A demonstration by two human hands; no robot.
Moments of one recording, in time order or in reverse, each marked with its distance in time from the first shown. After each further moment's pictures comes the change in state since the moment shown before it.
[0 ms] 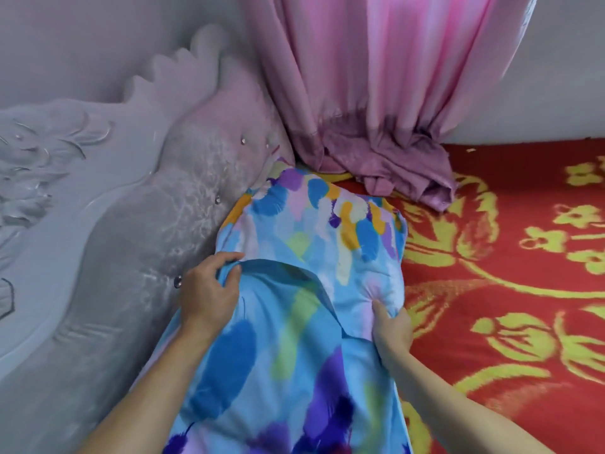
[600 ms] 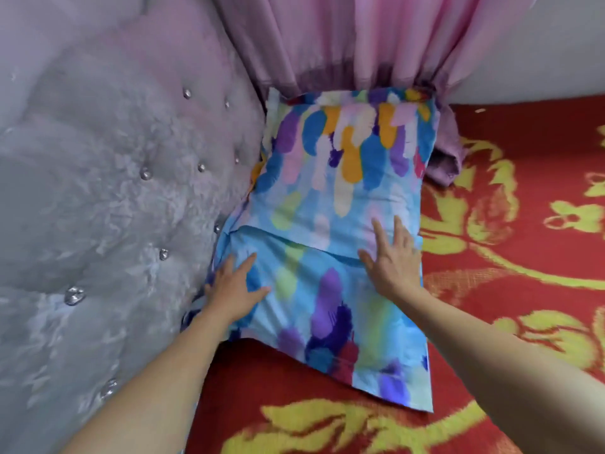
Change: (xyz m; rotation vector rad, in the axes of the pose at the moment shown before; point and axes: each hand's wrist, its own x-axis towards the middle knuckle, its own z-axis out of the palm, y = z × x) left_hand 0.026 -0.111 0.193 0.524 -0.660 -0.160; right_hand 0.162 -0.025 0.042 -0.837 -0.023 -0.766
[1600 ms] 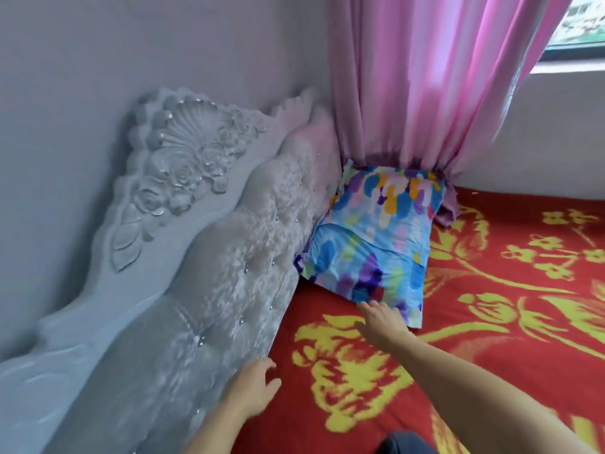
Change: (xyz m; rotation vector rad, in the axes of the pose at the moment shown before) left_hand -0.517 -0.103 -0.031 -0.255 -0.074 -0.065; right_hand -0.369 -0.124 -0.160 -0.356 -0.373 -0.407
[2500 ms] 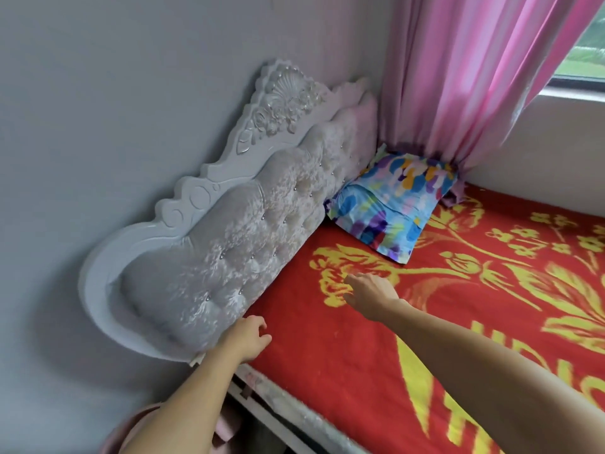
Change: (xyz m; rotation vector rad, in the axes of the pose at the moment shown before) left_hand -0.348 -0.034 0.088 -0.108 0.070 -0.189; right_hand -0.342 -0.078 -0.016 -0.126 0.129 -0.360
